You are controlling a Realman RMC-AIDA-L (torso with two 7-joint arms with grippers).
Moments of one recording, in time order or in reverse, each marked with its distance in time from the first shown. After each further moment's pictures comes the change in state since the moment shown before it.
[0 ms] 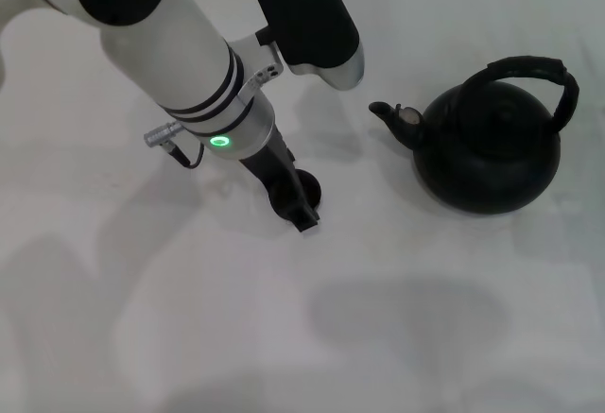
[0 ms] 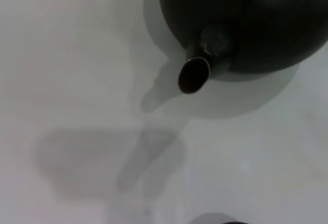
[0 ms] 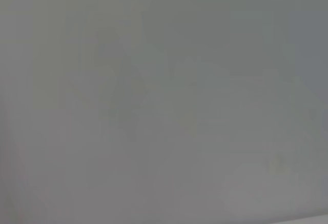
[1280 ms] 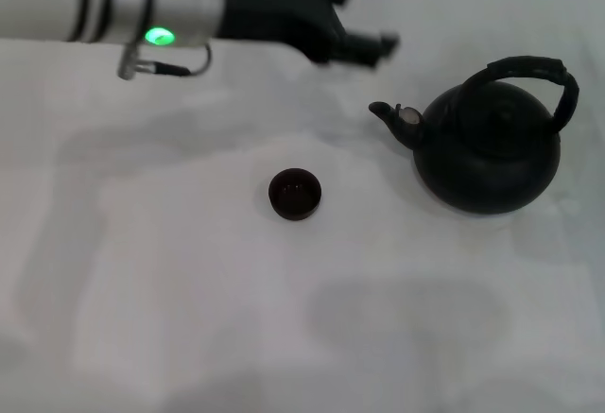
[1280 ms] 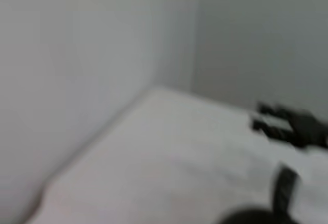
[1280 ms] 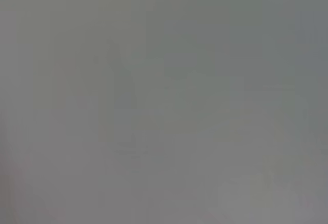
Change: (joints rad) left arm 0.306 0.004 -0.381 0.222 -0.533 0.170 0.409; right arm -0.002 0.000 0.000 0.000 0.011 -0.037 0.009
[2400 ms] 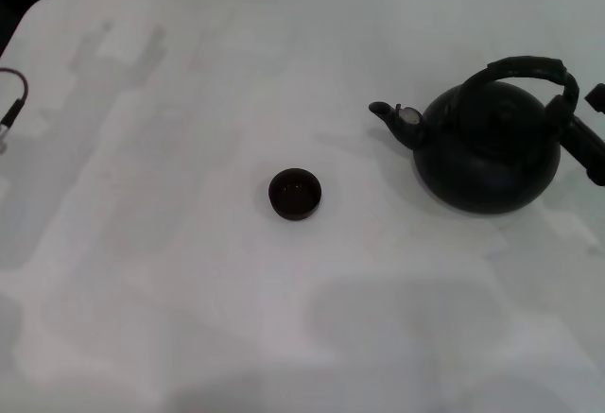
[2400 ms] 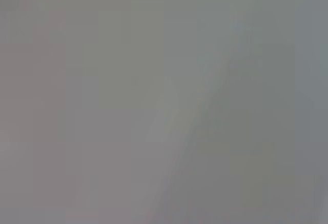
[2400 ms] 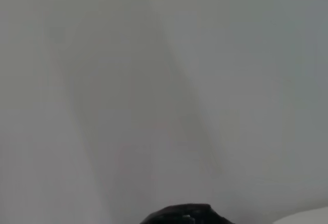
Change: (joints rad) left arm 0.133 -0.005 -0.144 -0.927 -1.569 -0.096 1.254; right arm -0.001 -0.010 -0.049 0.158 -0.467 -0.290 0.444
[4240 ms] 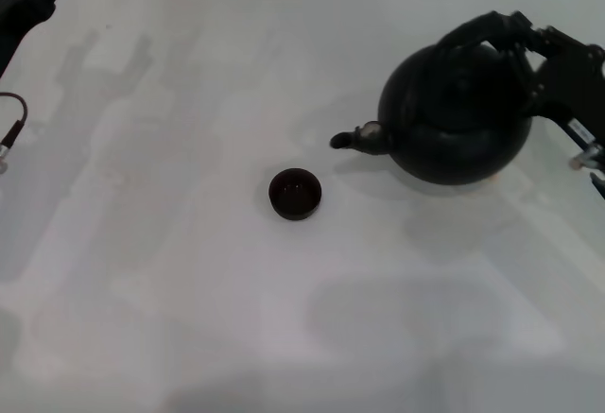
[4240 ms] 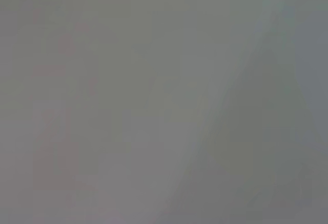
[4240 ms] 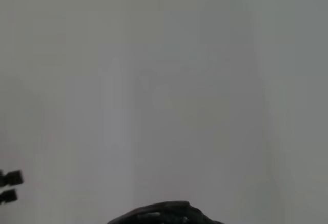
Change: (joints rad) left arm -0.005 0.000 0.006 -0.068 -0.030 0.008 -0.010; right arm 0.133 0.001 0.023 -0.133 -0.037 0.120 -0.286
